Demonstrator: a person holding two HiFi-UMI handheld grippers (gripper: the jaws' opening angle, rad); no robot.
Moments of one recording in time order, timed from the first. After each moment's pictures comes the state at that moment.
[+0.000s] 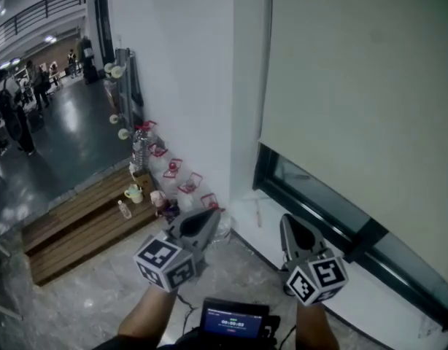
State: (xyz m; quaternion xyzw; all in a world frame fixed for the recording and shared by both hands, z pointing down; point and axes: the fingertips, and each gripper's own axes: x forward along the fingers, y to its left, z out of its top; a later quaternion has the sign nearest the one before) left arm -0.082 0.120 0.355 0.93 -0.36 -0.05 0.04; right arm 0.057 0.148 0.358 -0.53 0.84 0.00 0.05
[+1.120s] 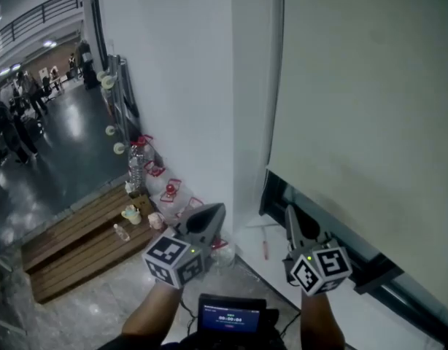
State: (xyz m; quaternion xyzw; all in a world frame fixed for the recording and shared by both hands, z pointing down) left arm -0.062 -0.090 0.343 0.92 -0.38 -0.04 0.03; right arm 0.081 -0.070 0.335 -0.54 0.84 0.01 0.06
